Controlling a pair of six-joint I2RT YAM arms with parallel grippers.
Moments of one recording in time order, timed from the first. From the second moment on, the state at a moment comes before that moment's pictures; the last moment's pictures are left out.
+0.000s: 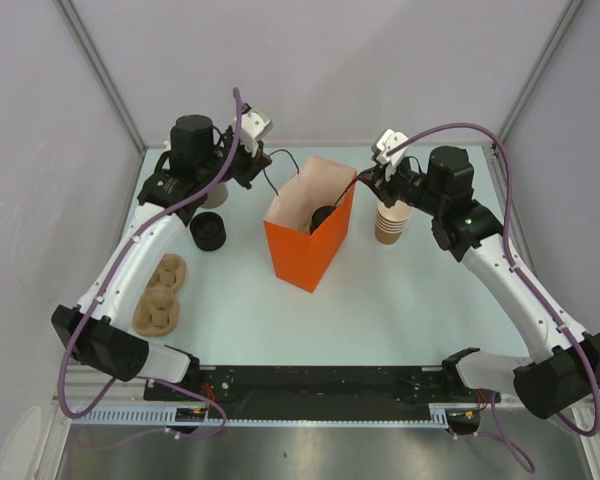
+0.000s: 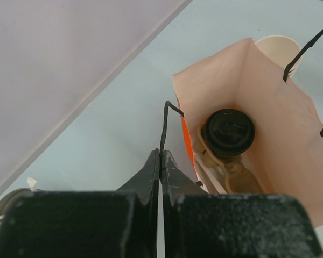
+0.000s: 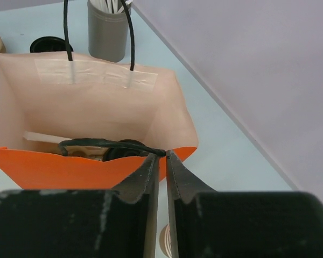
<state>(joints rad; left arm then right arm) -0.36 1.40 1.54 -0.46 0.40 0.32 0.42 1.22 1.24 -0.18 -0.43 -0.37</state>
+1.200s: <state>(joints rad) -0.37 1.24 1.42 -0.51 0.44 0.23 0.42 1.33 1.37 -0.14 -0.41 -0.26</state>
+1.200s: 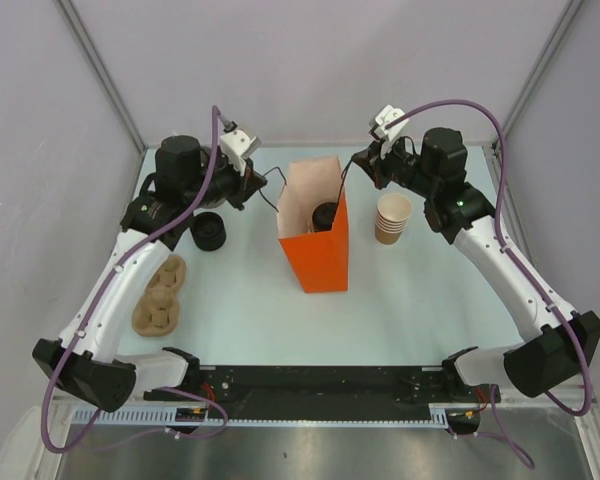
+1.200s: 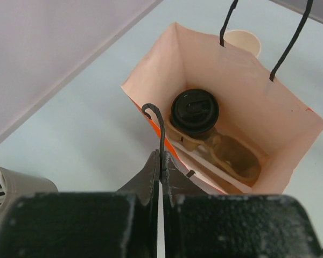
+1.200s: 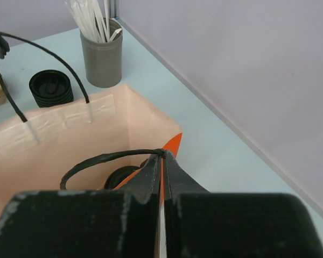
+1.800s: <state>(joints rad) -0.39 1.22 1.37 -0.45 0.44 0.19 0.42 1.32 1.37 -0.21 -0.41 -0.29</state>
